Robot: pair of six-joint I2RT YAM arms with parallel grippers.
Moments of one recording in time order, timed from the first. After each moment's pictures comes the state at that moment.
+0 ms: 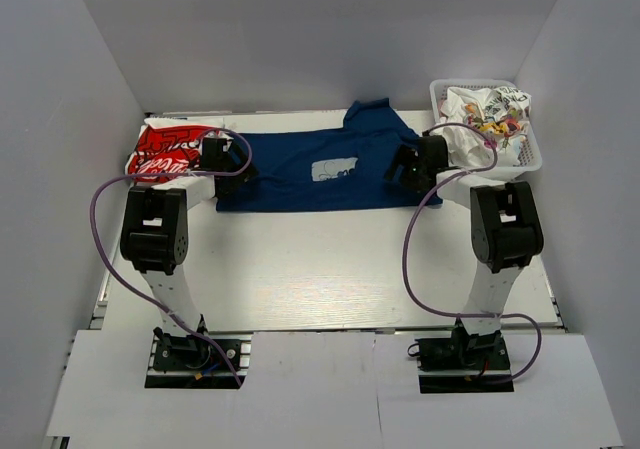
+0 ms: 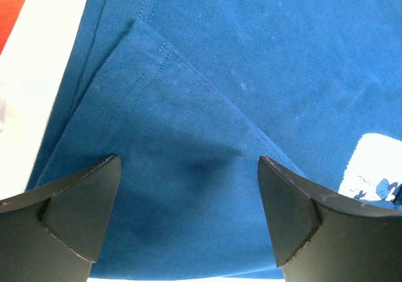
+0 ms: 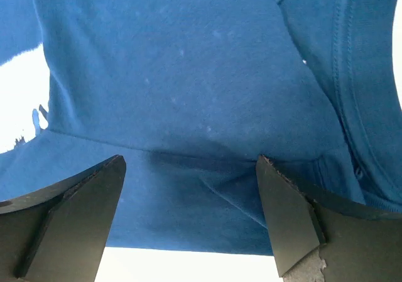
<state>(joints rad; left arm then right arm) -0.10 1.90 1.16 -0.04 0.00 -0.67 0.22 1.91 1.15 -0.02 -0.06 0.49</state>
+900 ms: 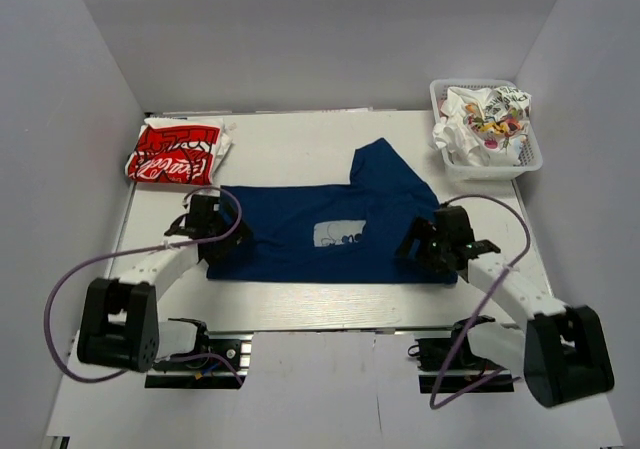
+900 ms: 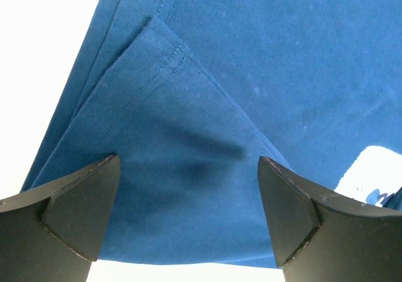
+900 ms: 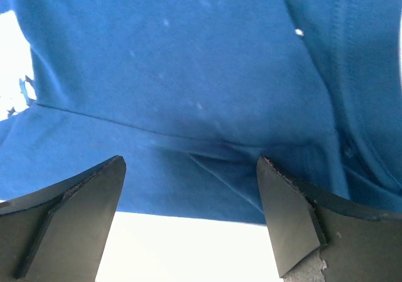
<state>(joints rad) -0.14 1.29 0.59 -0.26 -0.01 -0.76 0.28 1.13 0.48 -0.29 -0.10 0.62</state>
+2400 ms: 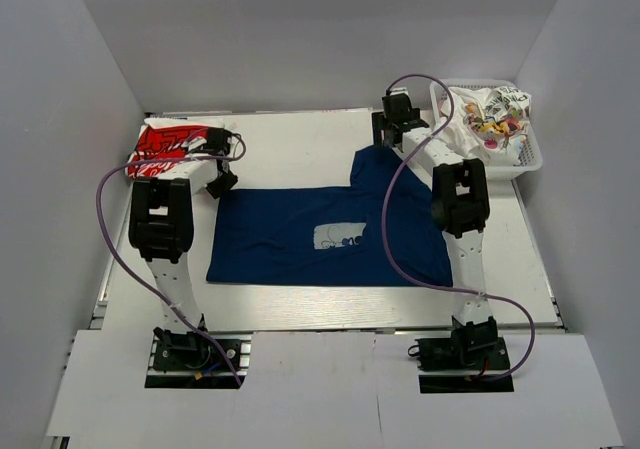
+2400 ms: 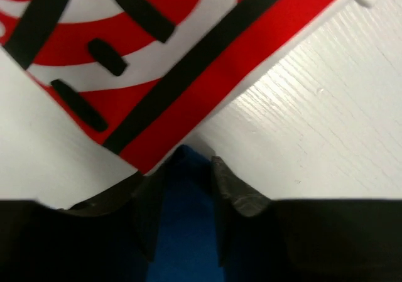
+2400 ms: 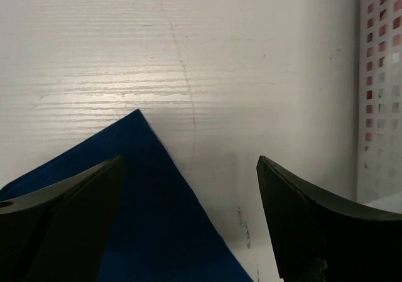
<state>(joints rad) -0.10 2.01 1.38 -0.48 -0.36 -0.77 0.29 2.39 2.00 -0.35 0.33 0.06</state>
